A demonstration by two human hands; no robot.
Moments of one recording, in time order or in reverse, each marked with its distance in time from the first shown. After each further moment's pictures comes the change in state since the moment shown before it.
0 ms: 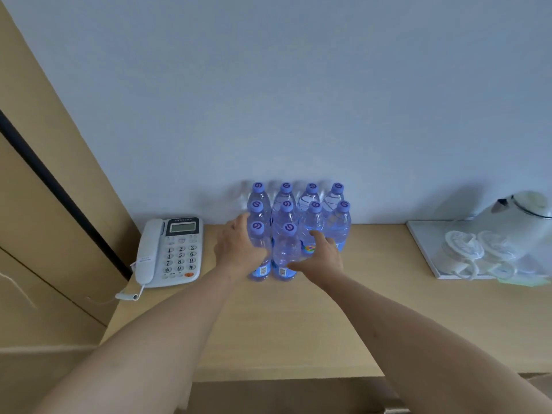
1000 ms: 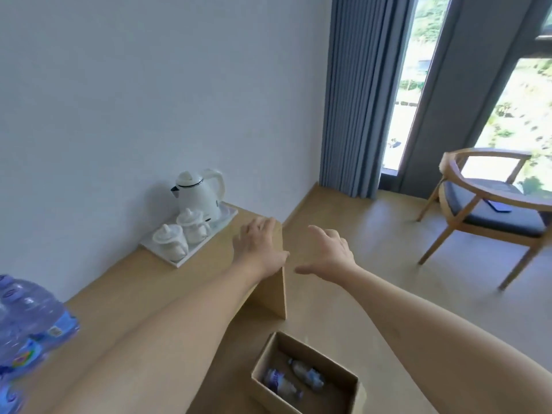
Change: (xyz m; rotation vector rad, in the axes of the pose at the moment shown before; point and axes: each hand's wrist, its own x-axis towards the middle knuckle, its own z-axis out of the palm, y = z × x) left_hand -0.327 0.411 0.253 0.259 -0.522 1.115; right_hand -0.339 0.337 -0.336 -0.067 0.544 0.651
